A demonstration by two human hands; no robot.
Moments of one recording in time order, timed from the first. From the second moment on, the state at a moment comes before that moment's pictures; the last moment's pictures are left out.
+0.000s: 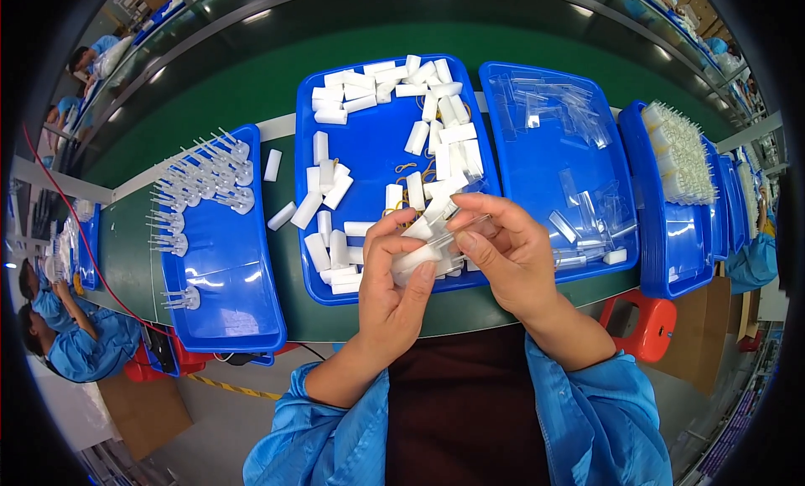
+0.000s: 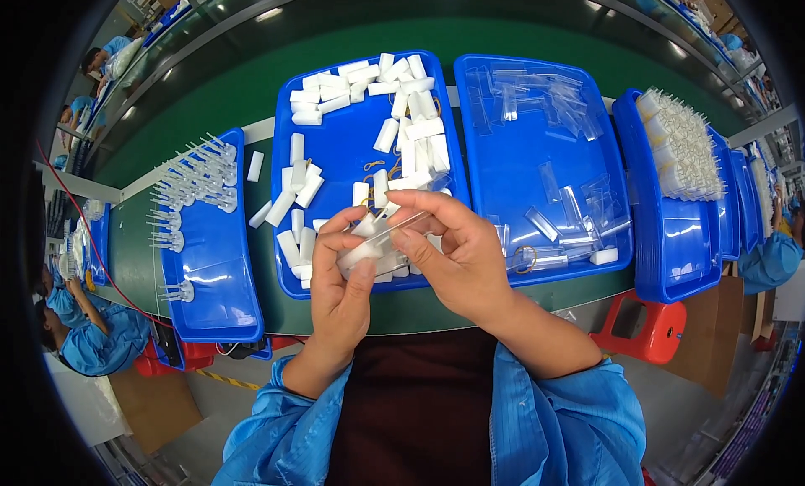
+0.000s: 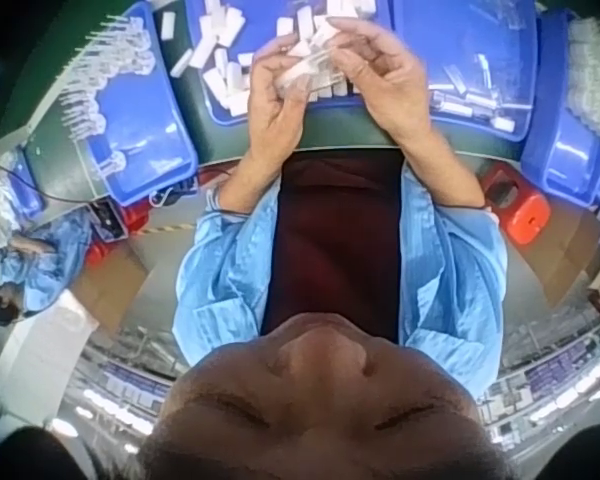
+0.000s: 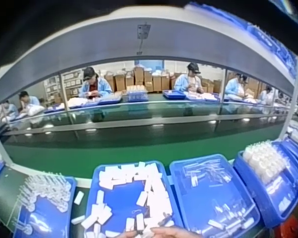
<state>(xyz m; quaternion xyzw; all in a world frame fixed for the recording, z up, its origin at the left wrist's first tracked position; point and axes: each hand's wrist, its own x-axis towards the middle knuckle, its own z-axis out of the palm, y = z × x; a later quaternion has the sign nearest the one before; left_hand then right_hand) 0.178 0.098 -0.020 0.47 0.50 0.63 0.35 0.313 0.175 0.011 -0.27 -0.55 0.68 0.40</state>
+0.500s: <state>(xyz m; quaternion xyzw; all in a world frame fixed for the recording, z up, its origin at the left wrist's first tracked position) 0.175 0.099 -0.017 0.52 0.56 0.60 0.25 0.313 0.176 0.010 -0.26 -0.59 0.66 0.38</state>
